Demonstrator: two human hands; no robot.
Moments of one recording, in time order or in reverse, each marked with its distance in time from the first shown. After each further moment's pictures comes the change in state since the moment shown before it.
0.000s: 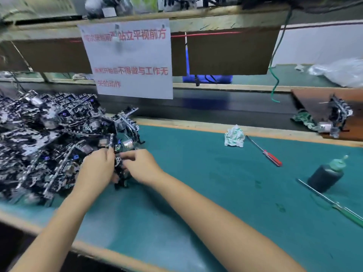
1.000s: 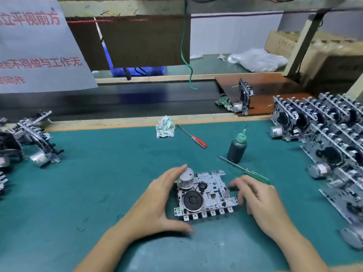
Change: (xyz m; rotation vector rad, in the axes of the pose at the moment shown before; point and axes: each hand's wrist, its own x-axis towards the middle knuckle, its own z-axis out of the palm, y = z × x) left_hand -0.126 0.125 0.114 -0.432 -0.744 1.011; right_hand -0.269 0.130 -0.200 -0.343 0.761 0.183
